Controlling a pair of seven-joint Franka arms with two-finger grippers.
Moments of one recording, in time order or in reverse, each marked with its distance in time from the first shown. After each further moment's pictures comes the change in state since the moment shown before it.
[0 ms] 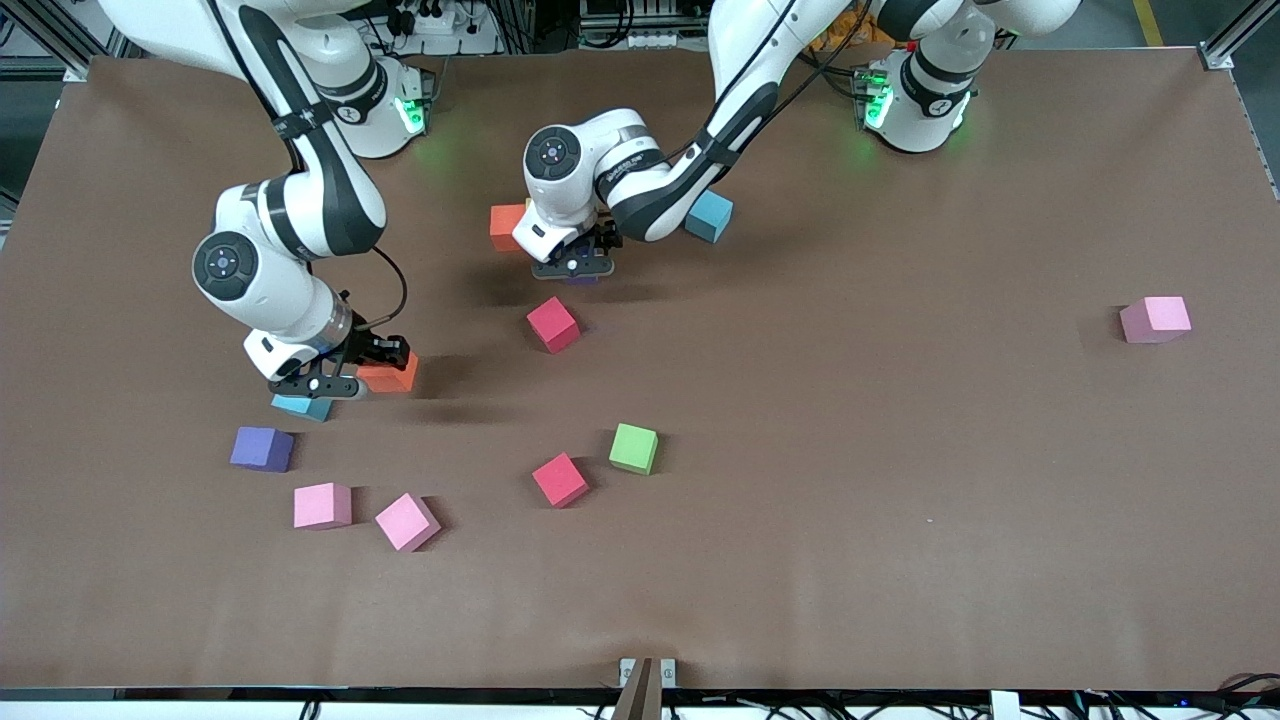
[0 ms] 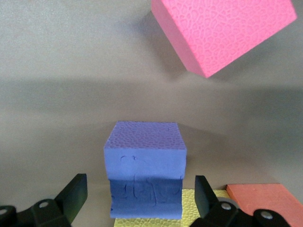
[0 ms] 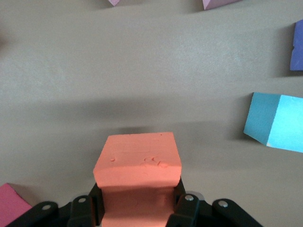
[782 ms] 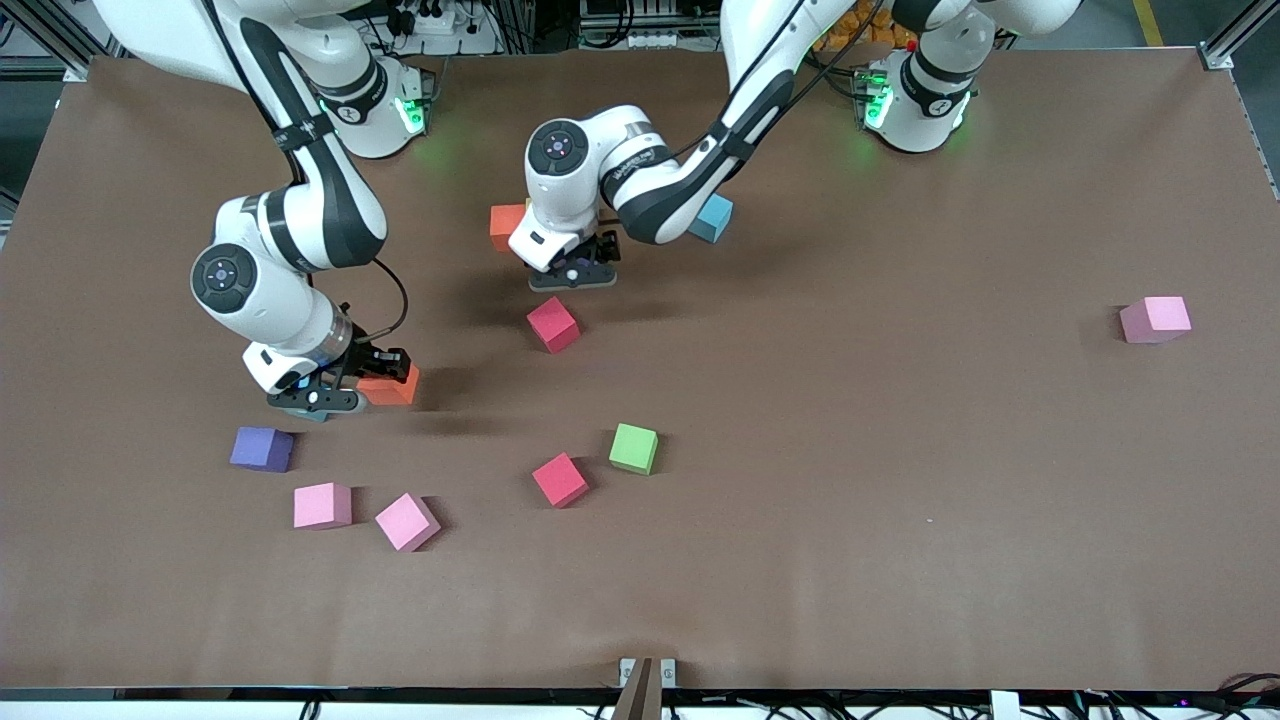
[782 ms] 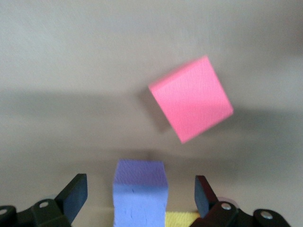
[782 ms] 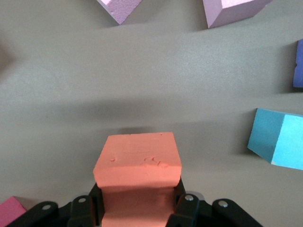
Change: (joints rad) left arm 0.008 -0.060 0.084 0.047 0.000 -0.002 -0.001; right arm 0.000 0.044 0.001 0.060 0.000 -0.001 0.002
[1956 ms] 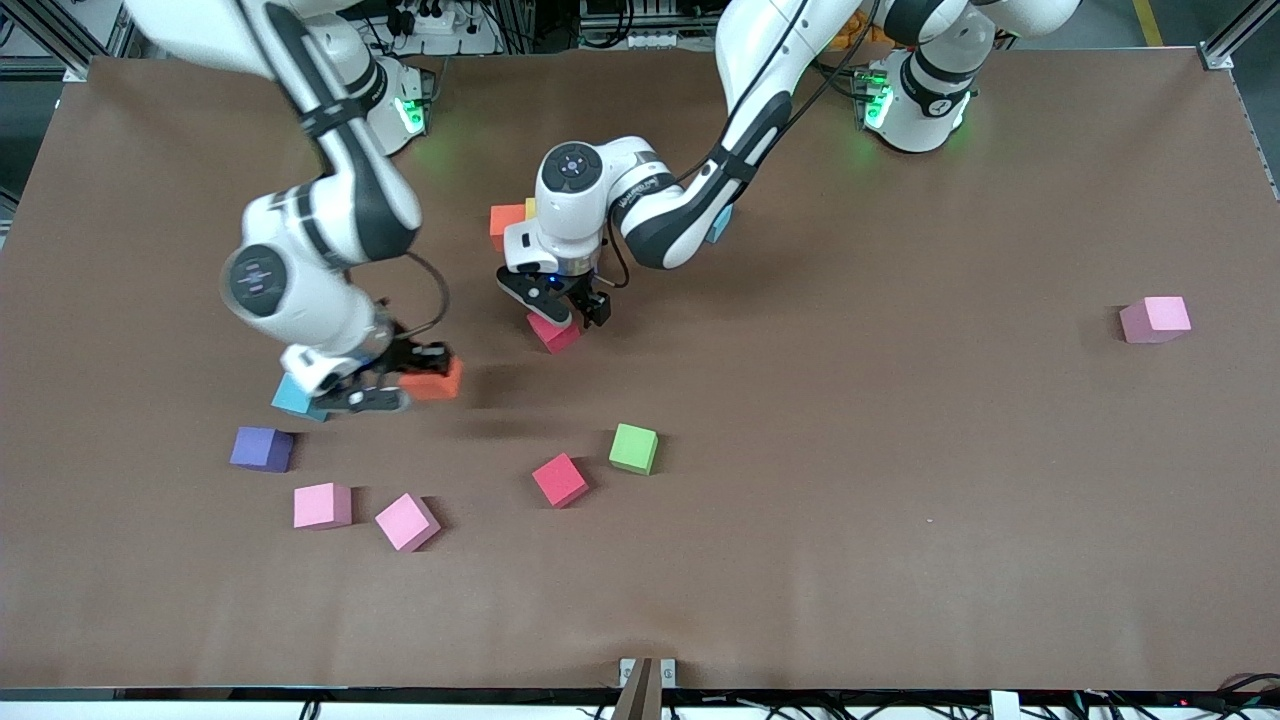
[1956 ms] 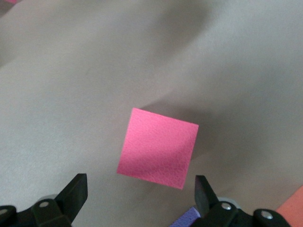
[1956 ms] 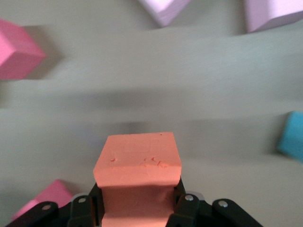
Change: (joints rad) left arm -0.047 0.097 0.062 0.036 0.082 0.189 0.763; right arm 0.021 0.021 -0.024 0.112 0.095 -0.126 -0.104
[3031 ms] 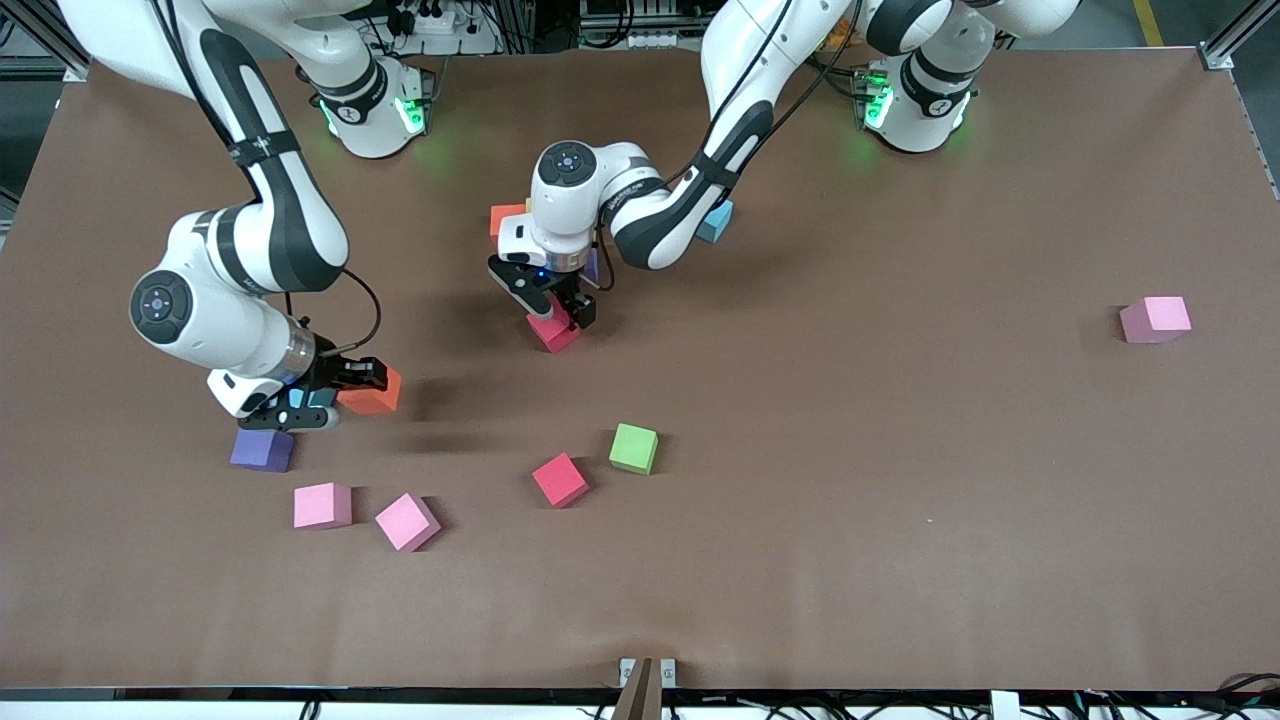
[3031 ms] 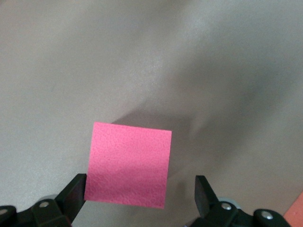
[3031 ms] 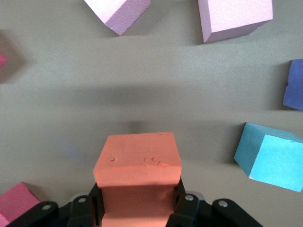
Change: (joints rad) left arm -0.023 0.042 0.004 0.007 0.009 0.096 0.053; right arm -0.074 0.012 -0.001 0.001 0.000 -0.009 -0.085
